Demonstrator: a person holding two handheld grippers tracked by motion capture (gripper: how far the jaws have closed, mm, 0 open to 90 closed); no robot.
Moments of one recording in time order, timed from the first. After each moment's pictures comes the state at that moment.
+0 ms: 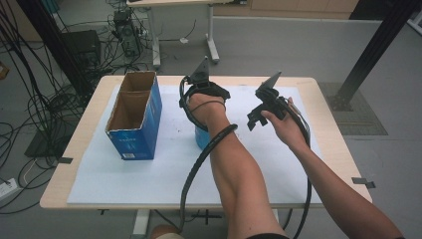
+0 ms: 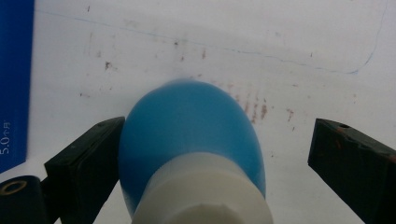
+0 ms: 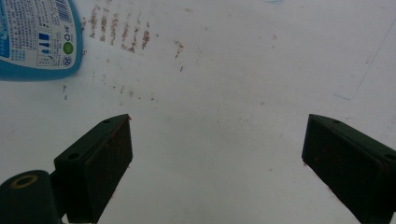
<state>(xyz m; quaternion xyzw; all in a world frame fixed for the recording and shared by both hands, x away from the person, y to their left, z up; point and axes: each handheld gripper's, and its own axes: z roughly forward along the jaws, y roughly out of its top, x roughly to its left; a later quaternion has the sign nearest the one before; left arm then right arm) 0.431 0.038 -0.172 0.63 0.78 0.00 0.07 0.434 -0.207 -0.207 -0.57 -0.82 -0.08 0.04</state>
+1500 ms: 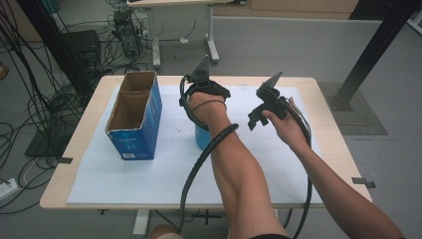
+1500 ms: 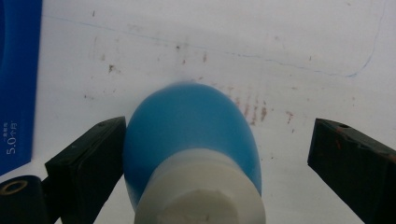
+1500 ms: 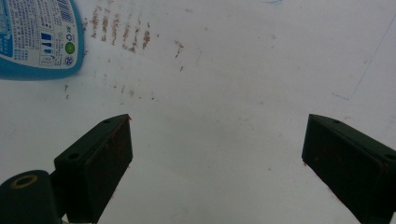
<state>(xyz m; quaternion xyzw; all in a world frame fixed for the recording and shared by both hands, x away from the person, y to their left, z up) 0.428 0.035 -0.167 0.63 0.78 0.01 0.07 0.433 -0.210 -0.206 -0.57 -0.82 -0.08 0.04</state>
